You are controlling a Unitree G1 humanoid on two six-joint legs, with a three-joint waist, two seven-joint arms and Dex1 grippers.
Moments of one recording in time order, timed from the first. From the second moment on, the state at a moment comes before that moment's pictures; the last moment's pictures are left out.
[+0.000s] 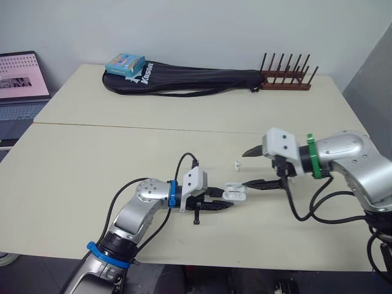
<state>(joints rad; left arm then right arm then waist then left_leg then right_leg) -0.35 0.42 -0.30 -0.07 -0.31 0.23 -1.15 -0.60 -0.90 0.17 -0.43 0.34 0.72 1.16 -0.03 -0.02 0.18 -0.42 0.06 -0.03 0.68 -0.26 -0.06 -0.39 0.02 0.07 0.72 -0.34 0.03</state>
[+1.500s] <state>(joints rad) -0.18 0.44 0.00 -0.12 -0.35 0.17 -0.89 0.16 -0.79 -0.37 -0.59 0.45 0.54 0.90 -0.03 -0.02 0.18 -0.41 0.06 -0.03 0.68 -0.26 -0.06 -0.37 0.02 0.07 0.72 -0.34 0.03</state>
